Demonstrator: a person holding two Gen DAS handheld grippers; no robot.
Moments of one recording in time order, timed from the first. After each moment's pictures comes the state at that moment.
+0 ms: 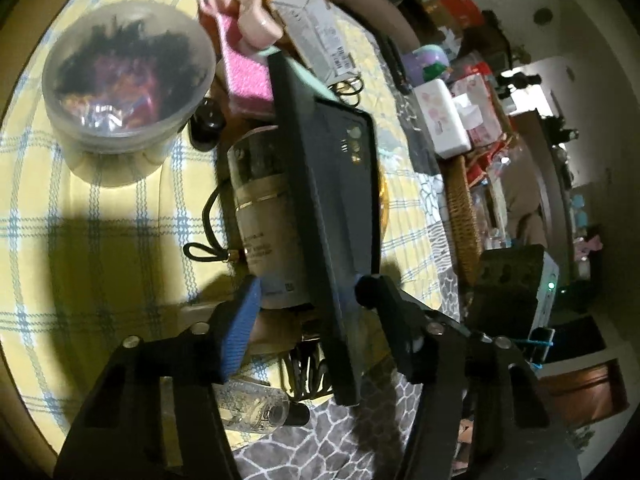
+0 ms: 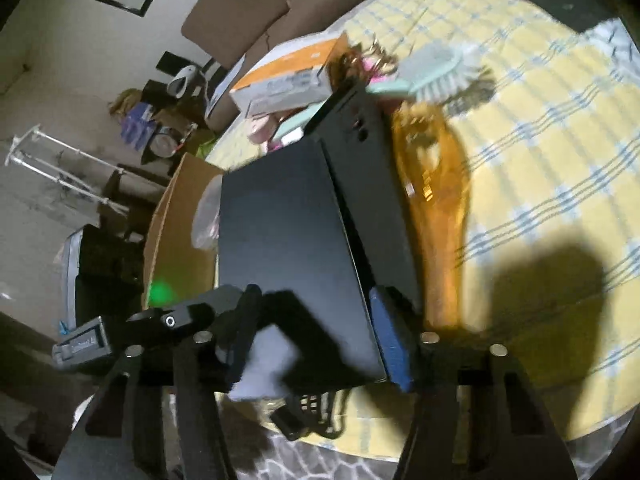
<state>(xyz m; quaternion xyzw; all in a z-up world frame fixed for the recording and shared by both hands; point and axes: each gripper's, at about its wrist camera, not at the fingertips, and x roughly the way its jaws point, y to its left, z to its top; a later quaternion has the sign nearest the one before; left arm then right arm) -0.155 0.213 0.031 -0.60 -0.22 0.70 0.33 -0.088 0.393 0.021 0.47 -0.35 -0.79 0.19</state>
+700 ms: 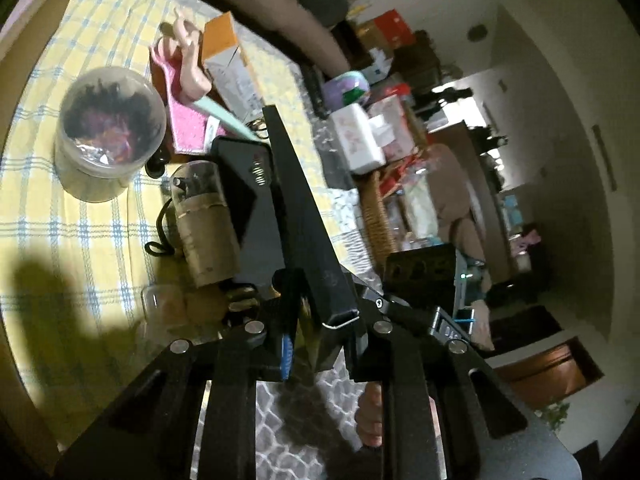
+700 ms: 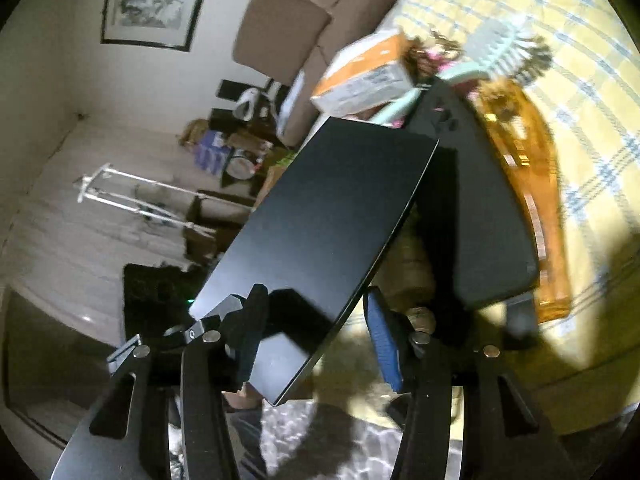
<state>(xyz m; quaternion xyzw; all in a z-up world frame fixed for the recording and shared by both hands) -0.134 0.165 0.086 -0.53 -0.29 0.68 0.42 -0.067 0.378 0.051 0.39 -0.45 -0.75 0.28</state>
